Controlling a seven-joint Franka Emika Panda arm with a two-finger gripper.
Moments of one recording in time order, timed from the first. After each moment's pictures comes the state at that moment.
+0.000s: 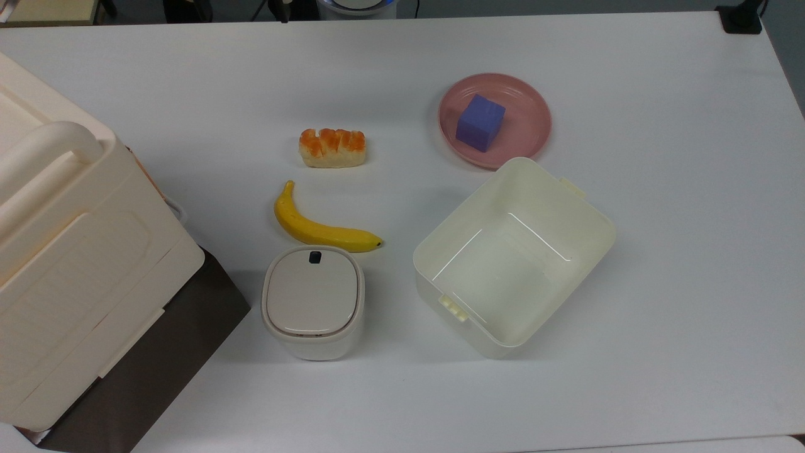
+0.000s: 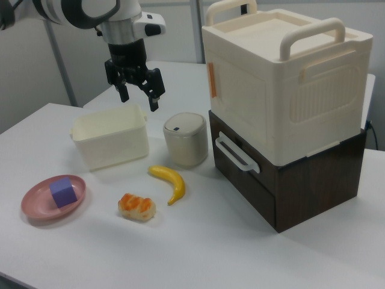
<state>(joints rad) -0.02 0.03 -0.16 -1.52 0.07 1.60 -0.10</state>
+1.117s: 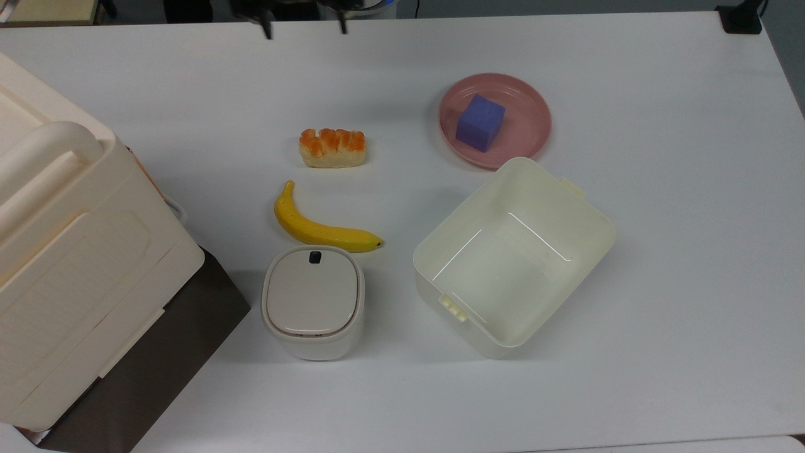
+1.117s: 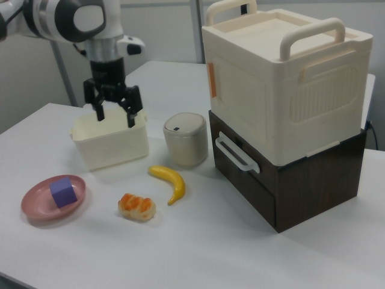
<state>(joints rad) -0.01 0.04 -0.03 -1.61 0.03 1.55 -0.13</state>
